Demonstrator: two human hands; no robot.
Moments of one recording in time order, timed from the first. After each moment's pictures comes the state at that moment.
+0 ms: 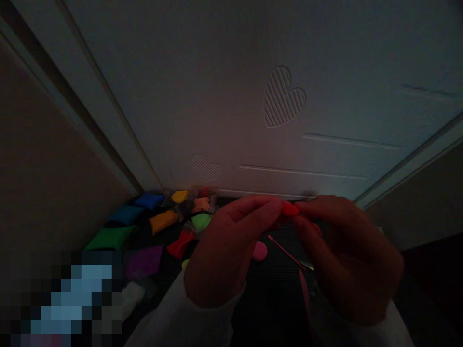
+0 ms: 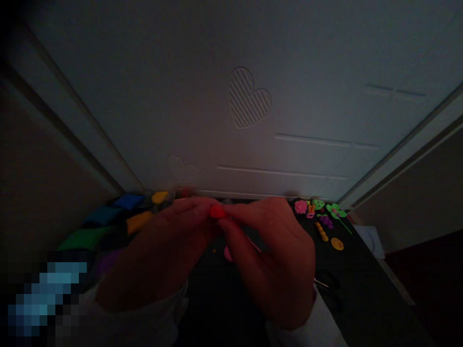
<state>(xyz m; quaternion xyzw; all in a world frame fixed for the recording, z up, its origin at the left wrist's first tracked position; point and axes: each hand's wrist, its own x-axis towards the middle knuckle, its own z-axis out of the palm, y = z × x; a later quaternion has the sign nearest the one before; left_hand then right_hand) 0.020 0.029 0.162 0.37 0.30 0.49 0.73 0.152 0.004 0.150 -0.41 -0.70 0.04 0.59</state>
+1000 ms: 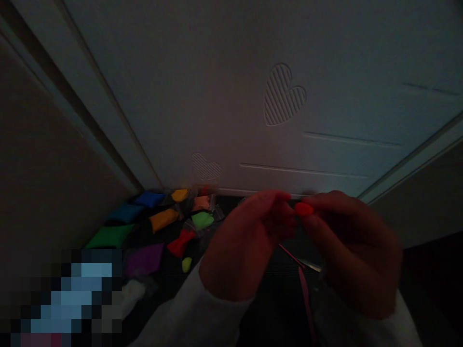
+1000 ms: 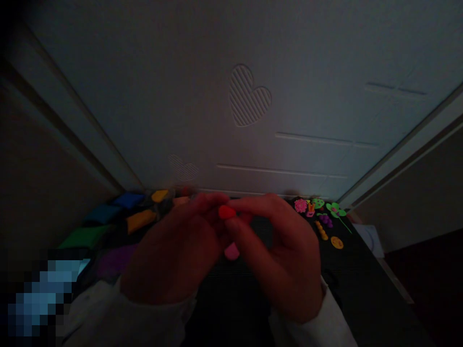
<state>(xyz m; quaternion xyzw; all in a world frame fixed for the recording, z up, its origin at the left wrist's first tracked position) 0.030 0.029 0.152 0.24 0.16 0.51 0.81 0.161 0.004 0.154 -0.41 -0.68 0.15 0.59</state>
